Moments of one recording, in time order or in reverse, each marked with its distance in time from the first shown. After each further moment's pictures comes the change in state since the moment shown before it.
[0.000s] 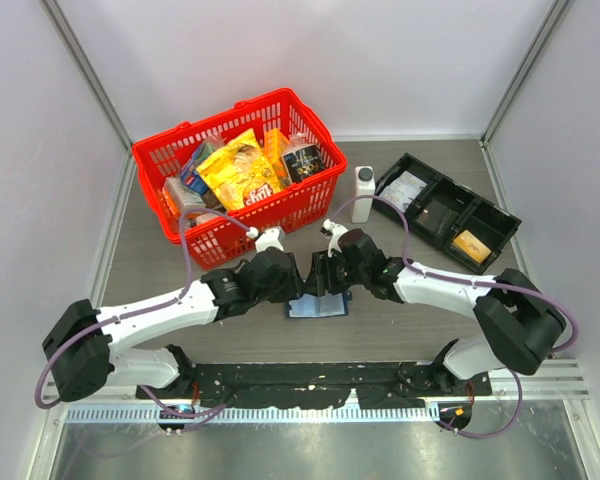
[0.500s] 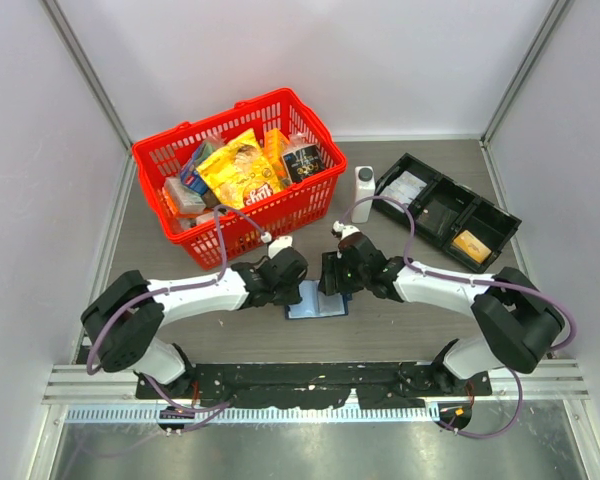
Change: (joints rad) left arm 0.032 0.264 0.051 -0.018 0.015 0.051; right arm -0.010 -0.010 0.000 -0.142 0.260 -0.007
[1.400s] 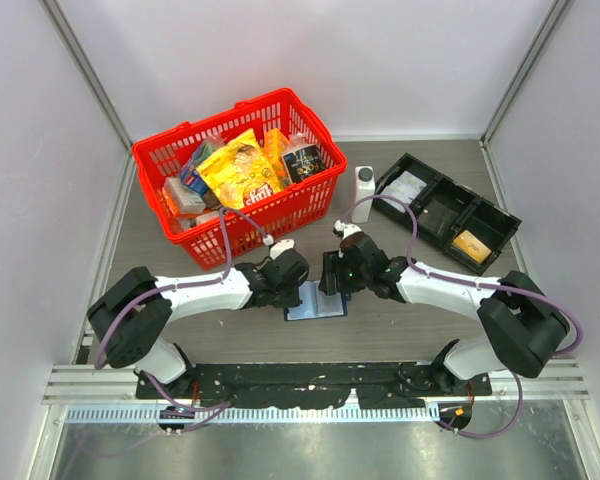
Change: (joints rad) left arm 0.003 0.051 0.000 -0.005 0.027 0.001; right arm -0.001 -0.023 0.000 -0.031 0.011 -0.008
